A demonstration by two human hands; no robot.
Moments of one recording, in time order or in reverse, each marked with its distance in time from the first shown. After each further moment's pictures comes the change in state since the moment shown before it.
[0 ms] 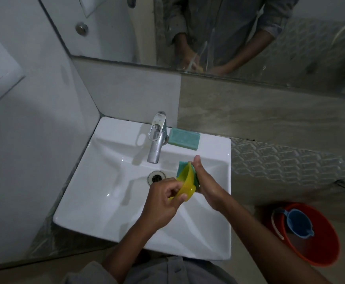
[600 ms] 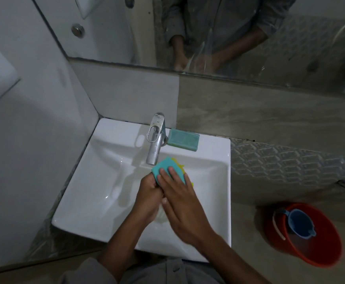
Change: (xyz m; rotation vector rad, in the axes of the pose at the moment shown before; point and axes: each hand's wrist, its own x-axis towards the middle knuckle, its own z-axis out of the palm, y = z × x) left_hand 0.014 -0.014 -0.008 -0.503 0.144 -0.496; right_hand -0.035 0.035 0.052 -0.942 0.144 -0.752
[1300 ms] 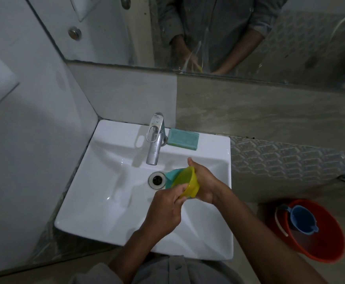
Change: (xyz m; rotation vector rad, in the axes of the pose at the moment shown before) left_hand -0.027 -0.008 0.012 0.749 -0.086 0.544; right_hand 0.059 0.049 -0.034 1.187 -0.201 1.112
